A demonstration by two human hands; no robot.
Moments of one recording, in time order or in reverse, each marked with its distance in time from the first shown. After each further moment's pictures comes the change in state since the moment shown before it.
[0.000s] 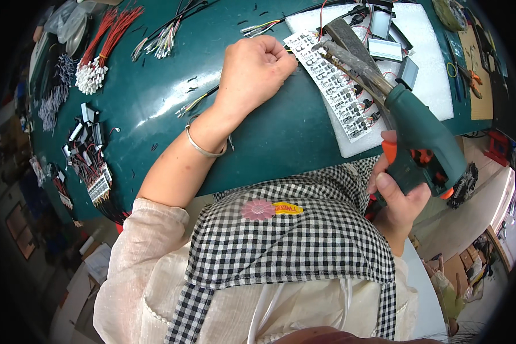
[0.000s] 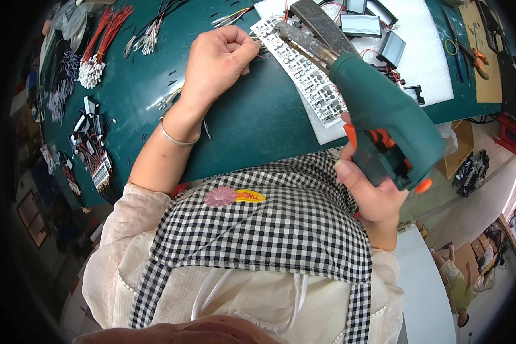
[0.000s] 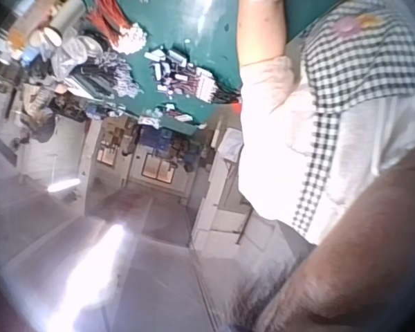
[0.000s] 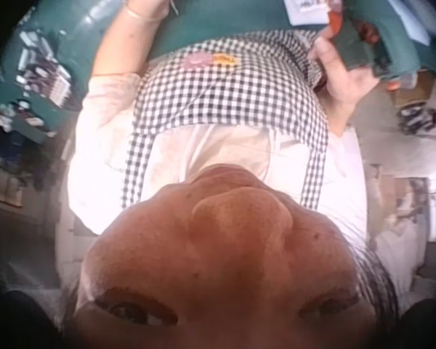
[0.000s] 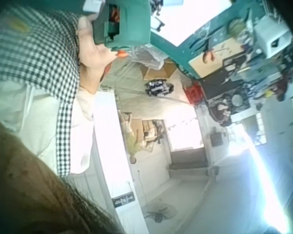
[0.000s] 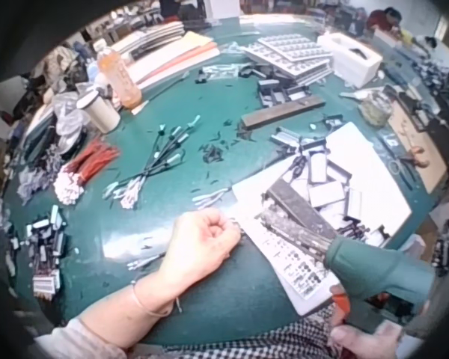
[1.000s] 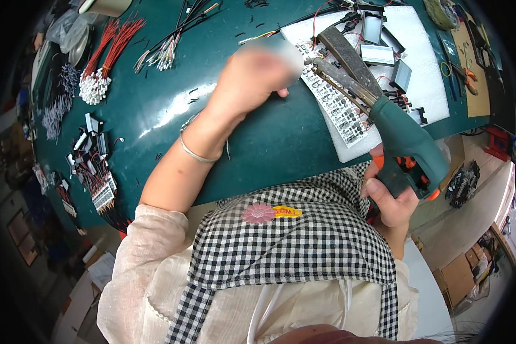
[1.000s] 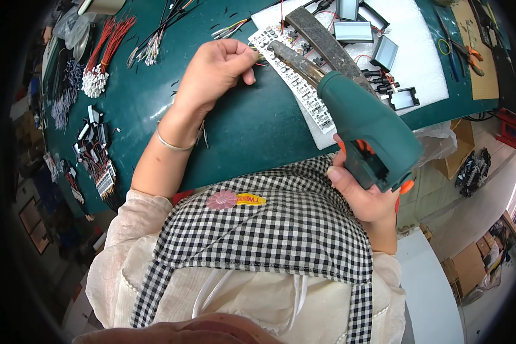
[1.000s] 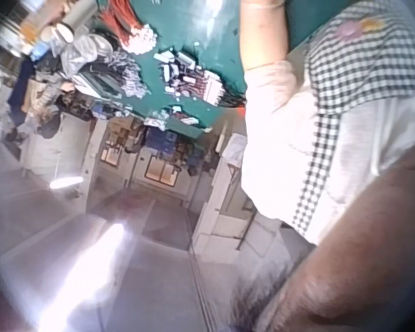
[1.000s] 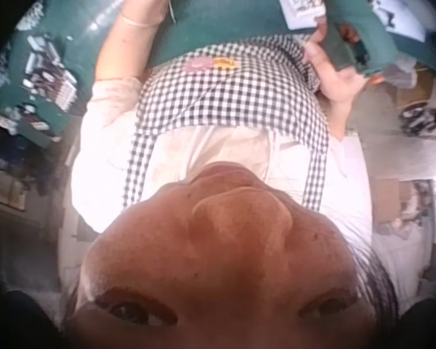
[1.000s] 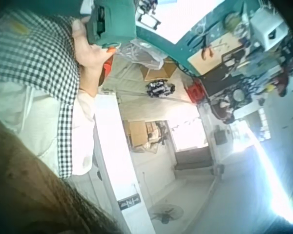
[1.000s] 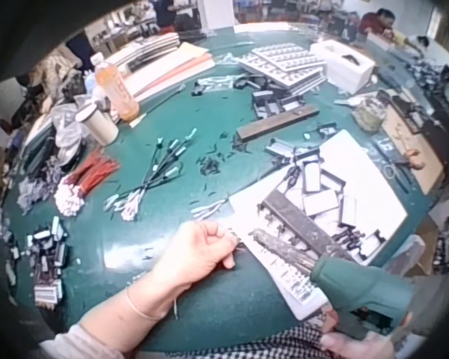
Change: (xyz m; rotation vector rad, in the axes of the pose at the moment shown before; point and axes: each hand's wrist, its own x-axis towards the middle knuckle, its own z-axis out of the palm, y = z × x) left_hand 0.004 0.005 -0.011 -0.273 -0.241 -0.199; right_hand -0.008 0.003 -0.011 -0.019 -0.107 0.090
